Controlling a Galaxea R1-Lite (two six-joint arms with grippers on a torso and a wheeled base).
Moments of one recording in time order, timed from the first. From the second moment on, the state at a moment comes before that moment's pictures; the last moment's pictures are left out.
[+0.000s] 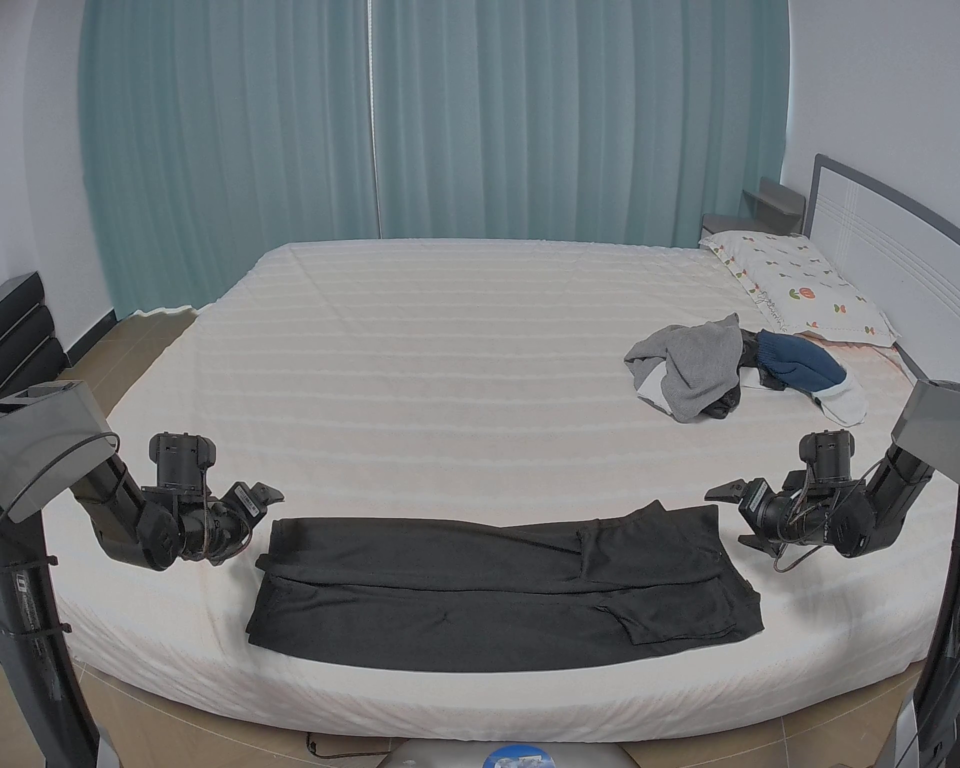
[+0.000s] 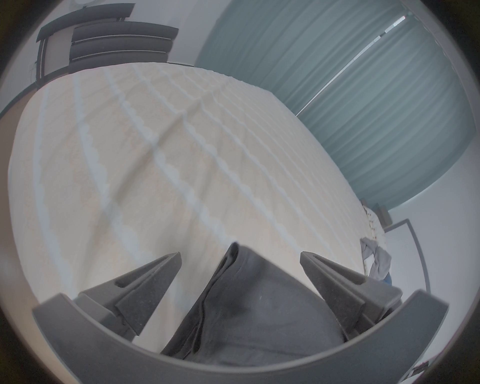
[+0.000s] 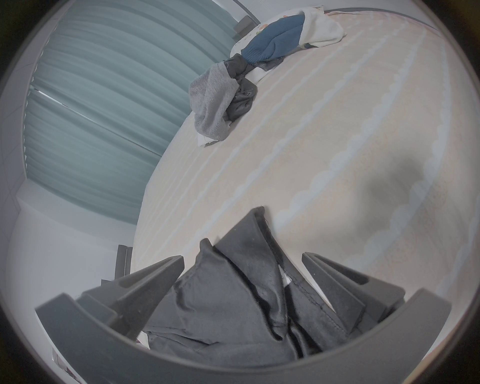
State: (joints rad) left arm 0.02 2.23 -0.84 -0.69 -0.09 -0.79; right arm -0.03 2.24 -0.80 -0.76 0.31 0.76
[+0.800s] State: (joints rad) left arm 0.00 2.36 -0.96 -0.69 -0.08 -0.78; right arm -0.03 2.36 -0.98 -0.76 0.30 0.80
